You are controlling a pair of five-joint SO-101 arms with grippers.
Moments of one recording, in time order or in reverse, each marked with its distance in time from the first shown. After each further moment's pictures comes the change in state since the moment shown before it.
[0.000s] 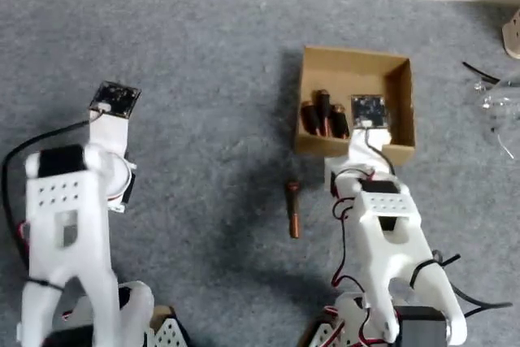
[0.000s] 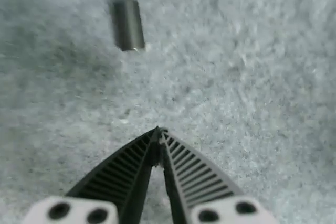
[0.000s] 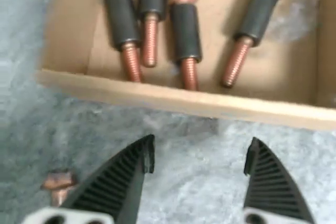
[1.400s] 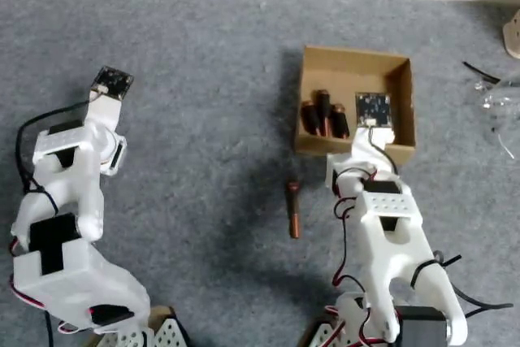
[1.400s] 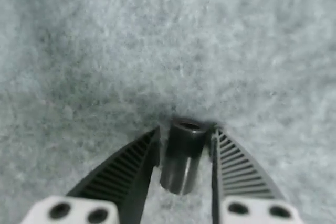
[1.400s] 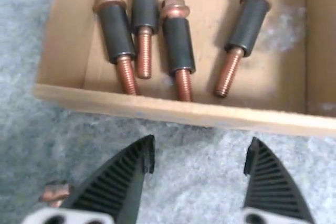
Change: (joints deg) left arm -5.7 41.5 -11.7 -37.0 -12.3; right arm 0.3 0.0 0.0 -2.3 -0.4
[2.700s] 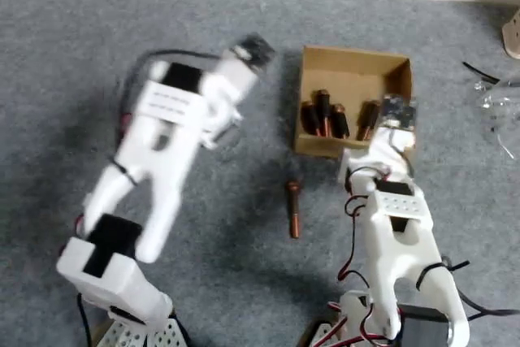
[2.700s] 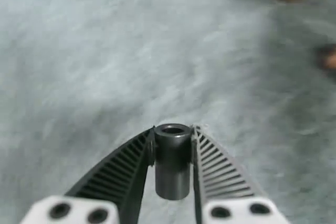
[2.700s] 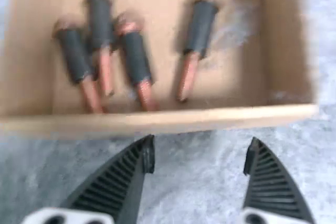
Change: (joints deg) left arm 37.5 -4.1 -28.5 35.9 6.6; right arm 6.0 0.0 0.0 -2.3 -6.1
